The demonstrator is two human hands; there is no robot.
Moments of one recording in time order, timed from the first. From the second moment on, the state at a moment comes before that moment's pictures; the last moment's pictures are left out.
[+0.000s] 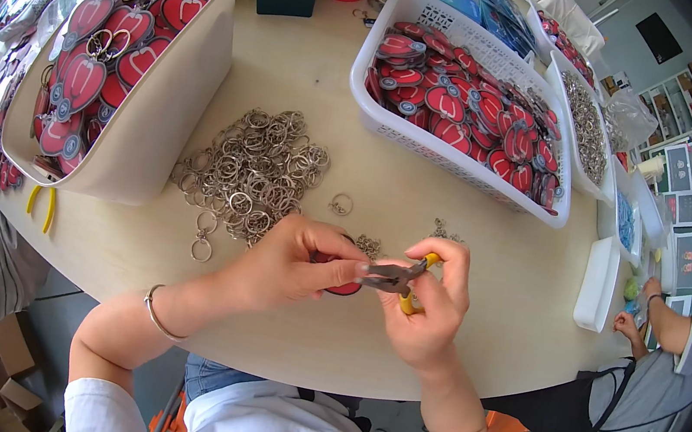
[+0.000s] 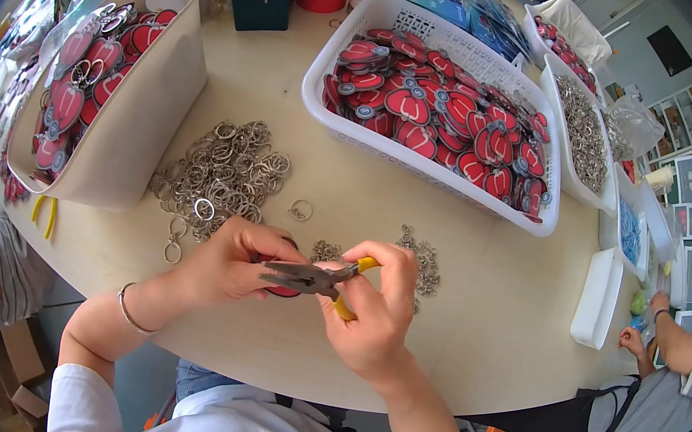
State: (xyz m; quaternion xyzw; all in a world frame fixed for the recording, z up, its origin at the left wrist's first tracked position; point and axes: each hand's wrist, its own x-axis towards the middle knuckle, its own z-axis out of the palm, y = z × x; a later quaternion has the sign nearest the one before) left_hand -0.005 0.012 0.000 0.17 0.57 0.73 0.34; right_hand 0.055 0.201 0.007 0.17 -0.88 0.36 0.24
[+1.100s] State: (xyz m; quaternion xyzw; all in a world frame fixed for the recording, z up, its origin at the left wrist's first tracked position) left_hand 0.015 0.014 -0.009 0.24 0.70 0.65 0.14; right_hand 0.052 0.212 0.018 0.07 -0.82 0.57 -0.07
